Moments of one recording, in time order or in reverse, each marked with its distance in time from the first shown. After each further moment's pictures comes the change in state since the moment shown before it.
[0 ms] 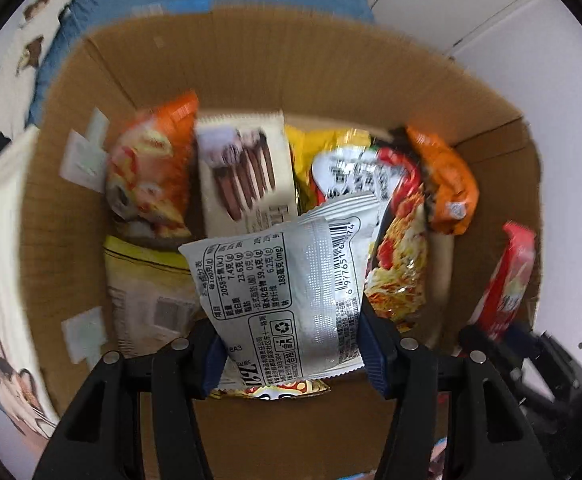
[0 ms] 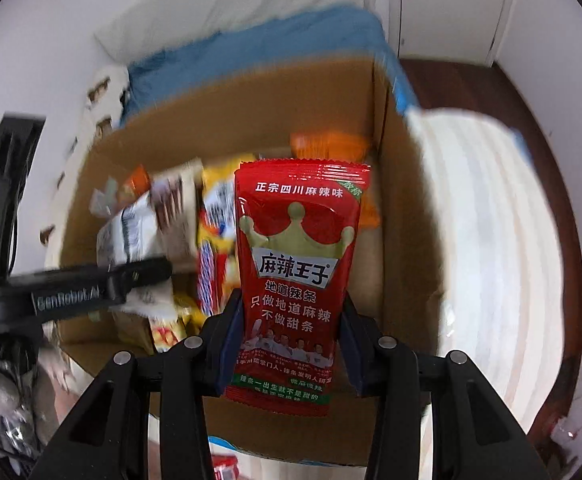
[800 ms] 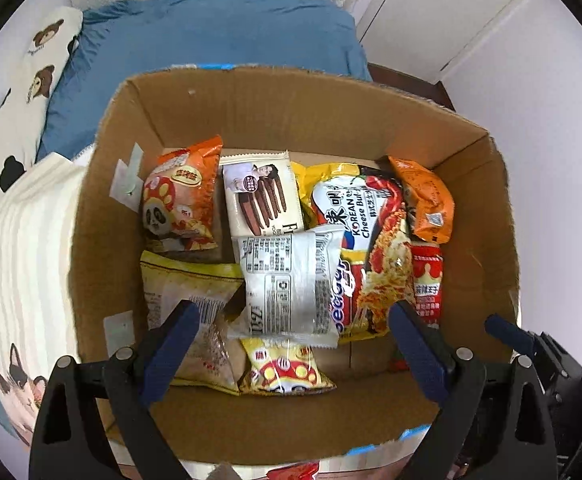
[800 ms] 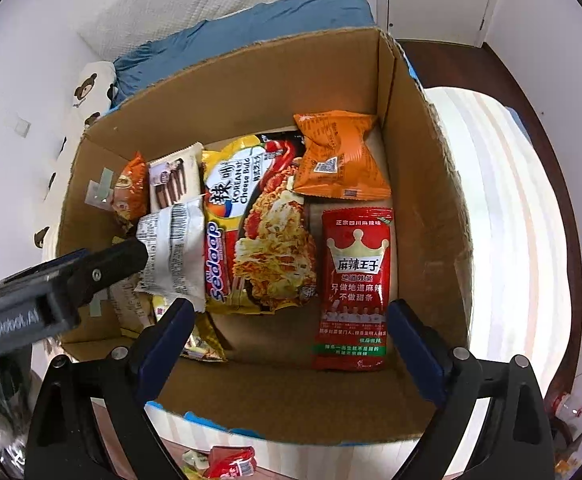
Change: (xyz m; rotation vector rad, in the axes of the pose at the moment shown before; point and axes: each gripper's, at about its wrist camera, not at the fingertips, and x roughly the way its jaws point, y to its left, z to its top) left arm -0.067 0.005 -0.033 0.006 -0.193 0.001; right arm -0.017 0.021 -0.009 0.020 -0.040 -0.027
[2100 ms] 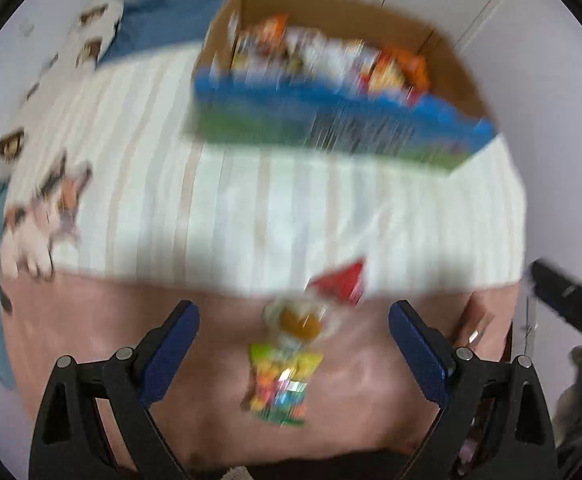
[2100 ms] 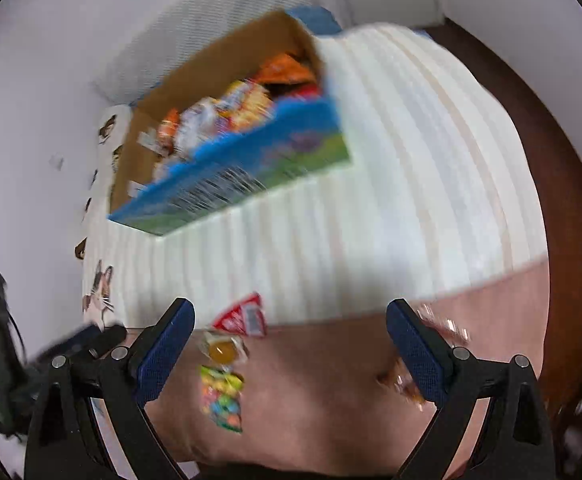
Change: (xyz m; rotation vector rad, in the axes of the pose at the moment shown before) left arm -0.048 0.028 -0.258 -0.017 -0.002 0.064; right arm -0.084 -0.069 -0.244 0.232 -0.086 0.130
